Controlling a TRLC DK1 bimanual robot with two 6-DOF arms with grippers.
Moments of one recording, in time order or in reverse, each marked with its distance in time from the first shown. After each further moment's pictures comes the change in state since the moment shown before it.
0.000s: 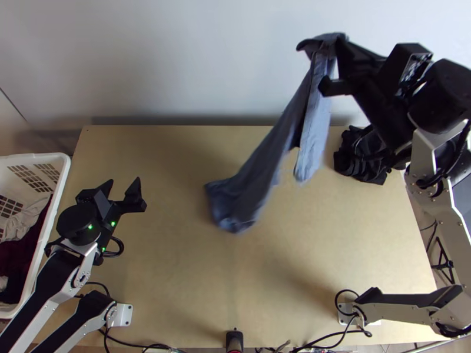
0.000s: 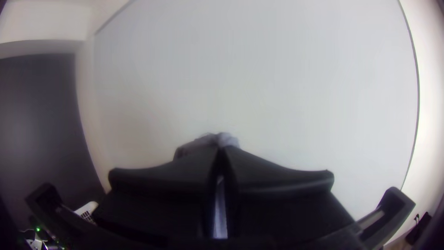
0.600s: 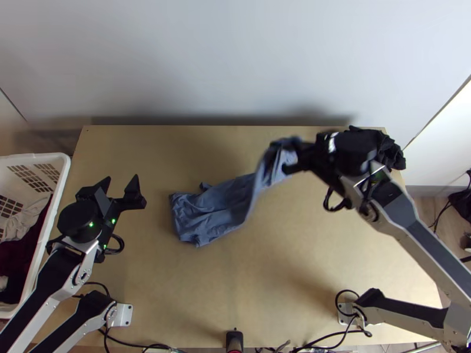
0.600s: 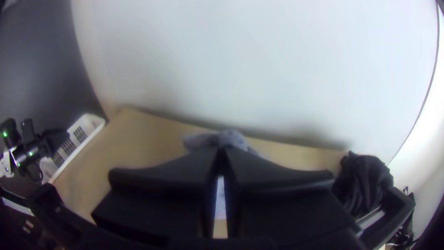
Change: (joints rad) left arm -0.001 0.021 0.008 0.027 -0.045 0.036; right arm 0.037 -0.155 -0.656 -0.012 -0.069 0.023
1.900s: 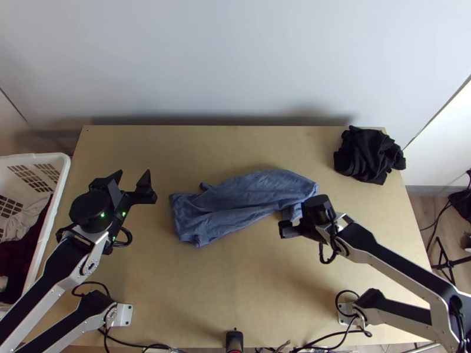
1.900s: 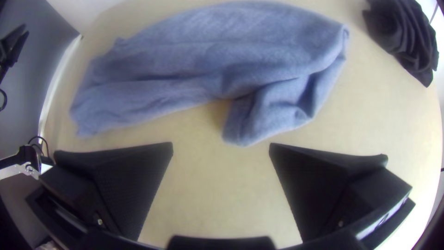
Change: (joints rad) left arm -0.064 0.115 0.068 0.031 -0.011 0.015; right arm 0.032 -0.042 -0.676 0.081 -0.155 0.249
